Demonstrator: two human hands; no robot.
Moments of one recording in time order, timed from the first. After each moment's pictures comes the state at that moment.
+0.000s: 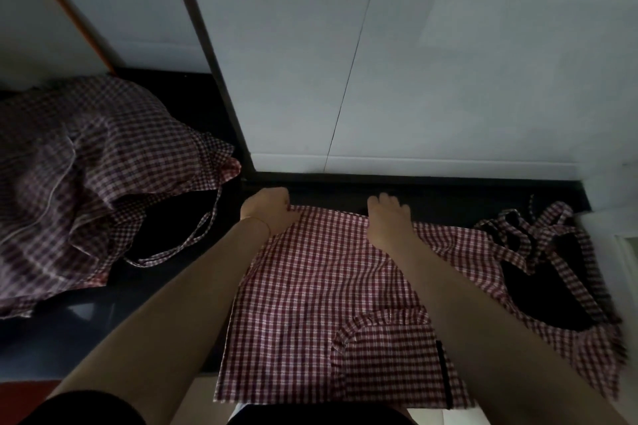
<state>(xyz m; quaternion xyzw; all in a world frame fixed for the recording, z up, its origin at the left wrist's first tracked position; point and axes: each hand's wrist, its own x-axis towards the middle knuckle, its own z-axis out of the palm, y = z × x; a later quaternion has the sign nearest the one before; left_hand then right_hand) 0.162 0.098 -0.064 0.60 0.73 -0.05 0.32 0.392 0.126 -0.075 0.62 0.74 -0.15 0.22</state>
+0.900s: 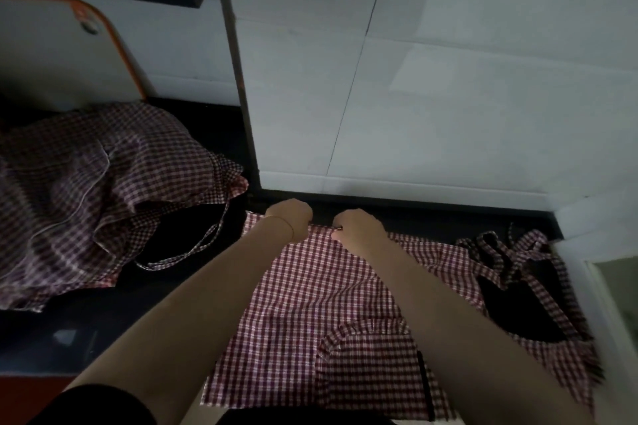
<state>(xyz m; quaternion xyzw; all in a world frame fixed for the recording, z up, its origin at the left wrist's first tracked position) 0.194 0.097 -0.005 0.69 0.66 -0.15 0.25 0.350 0.119 -0.020 0.54 0.79 -0.23 0.17</state>
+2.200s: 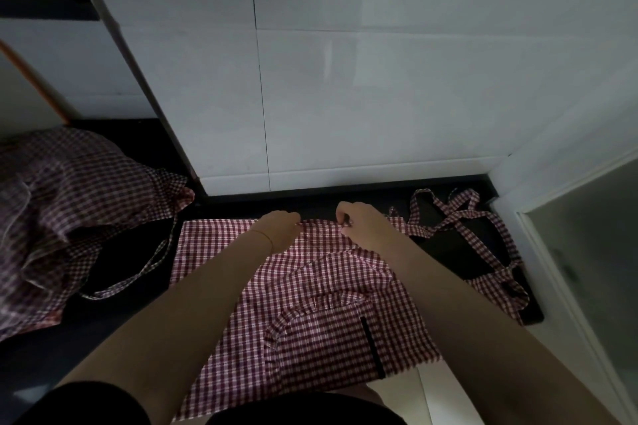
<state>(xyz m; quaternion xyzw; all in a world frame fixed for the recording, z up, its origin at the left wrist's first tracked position) 0.261 0.095 -0.026 0.73 0.60 -0.08 0.31 0.470 0.102 -0.003 0.57 0.78 -0.26 0.02</state>
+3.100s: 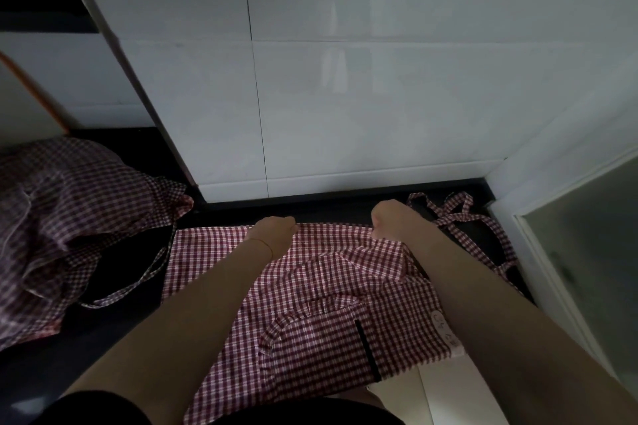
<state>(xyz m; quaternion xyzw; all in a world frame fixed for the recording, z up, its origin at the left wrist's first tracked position) 0.259 0.091 -0.027 0.72 0.63 -0.08 0.27 0.510 0.131 0.016 0.61 0.73 -0.21 0.22</state>
